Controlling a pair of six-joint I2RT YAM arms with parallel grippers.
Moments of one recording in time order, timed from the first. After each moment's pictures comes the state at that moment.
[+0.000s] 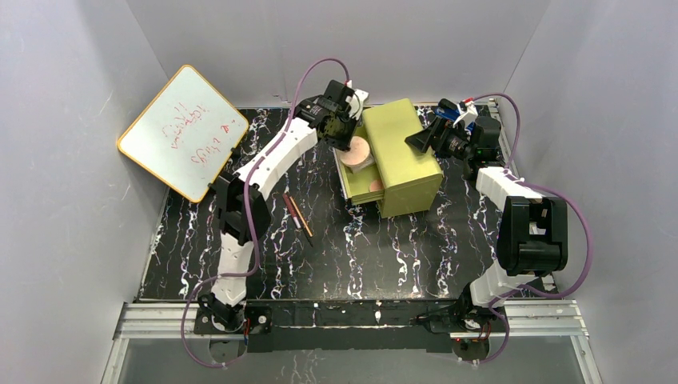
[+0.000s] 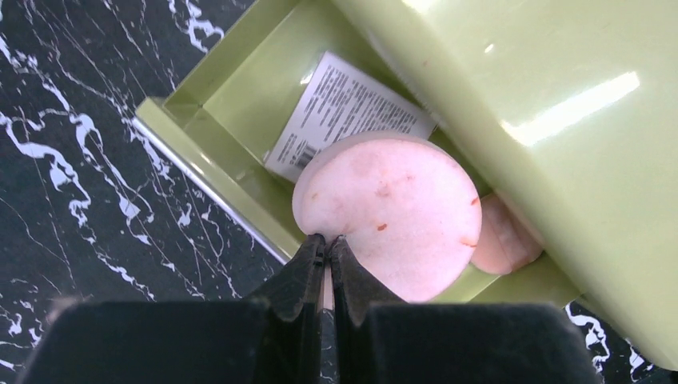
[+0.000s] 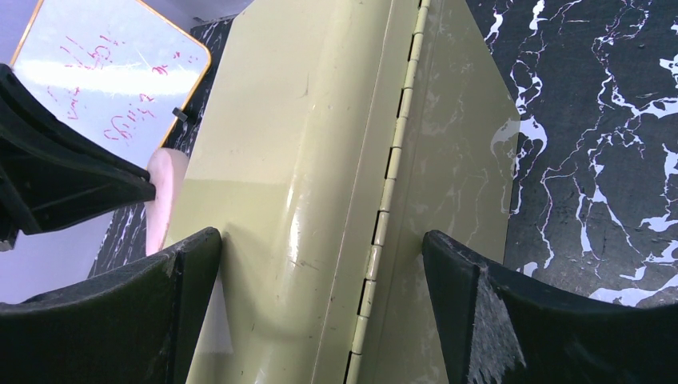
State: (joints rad) left arm -0.60 2.12 2.13 -0.92 0.03 -0.06; right arm 0.01 1.62 0.99 0.30 -0.67 0.47
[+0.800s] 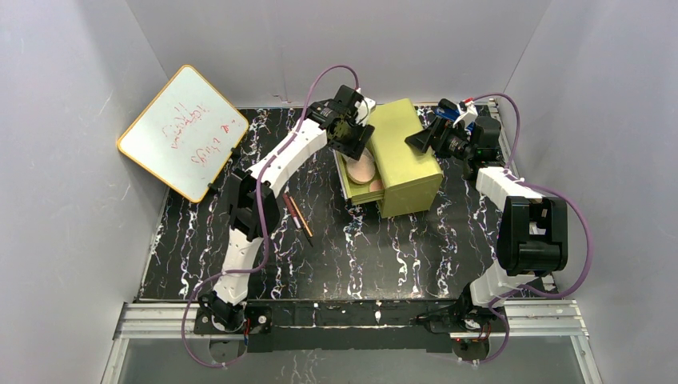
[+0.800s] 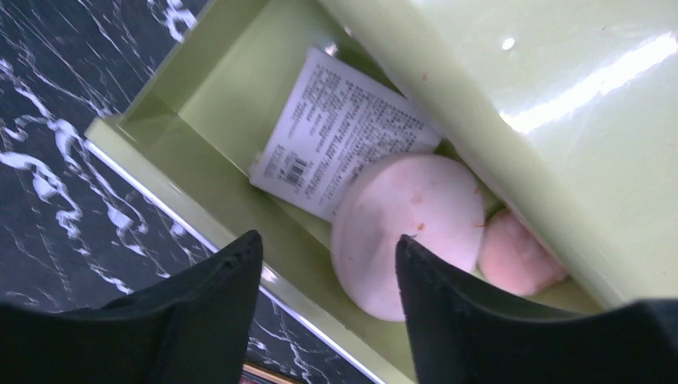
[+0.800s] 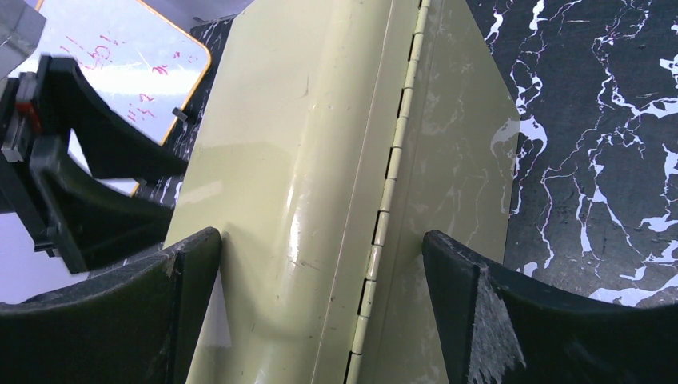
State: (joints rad) left arm -0.62 2.23 2.23 -0.99 -0.02 -0.02; right arm 0.01 1.62 0.99 0.30 -0.67 0.47
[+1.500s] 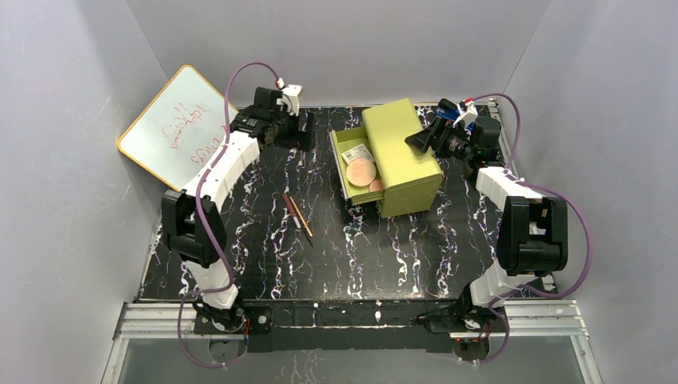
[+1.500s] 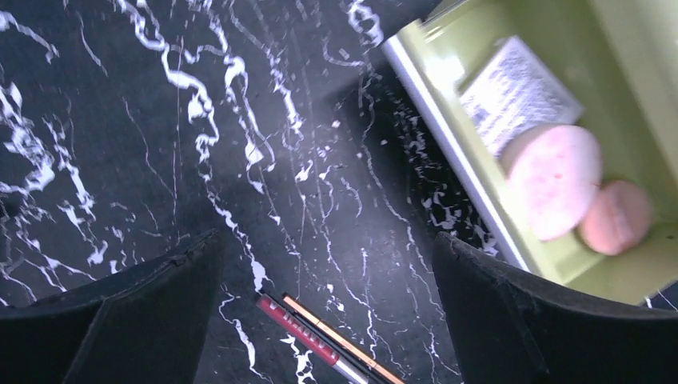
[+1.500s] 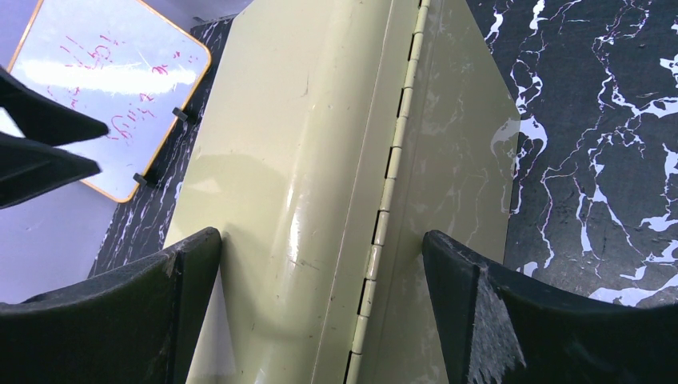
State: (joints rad) left arm -0.34 1.76 1.62 -0.61 0.17 -0.04; right arm 0.01 1.62 0.99 0.30 -0.67 0.47
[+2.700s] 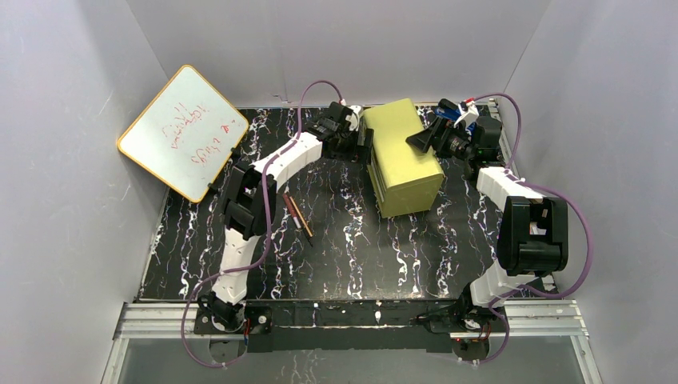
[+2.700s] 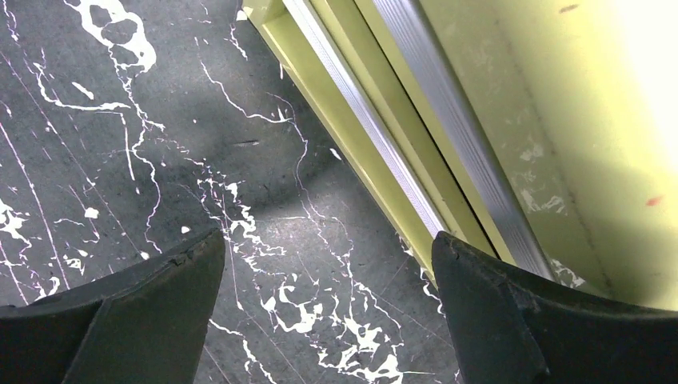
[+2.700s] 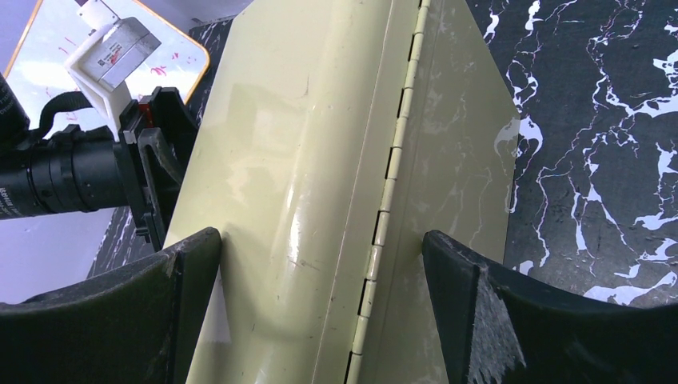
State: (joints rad) left arm -0.58 2.20 1.90 -0.54 0.15 -0.29; right arm 0.01 1.62 0.99 0.30 -0.67 0.47
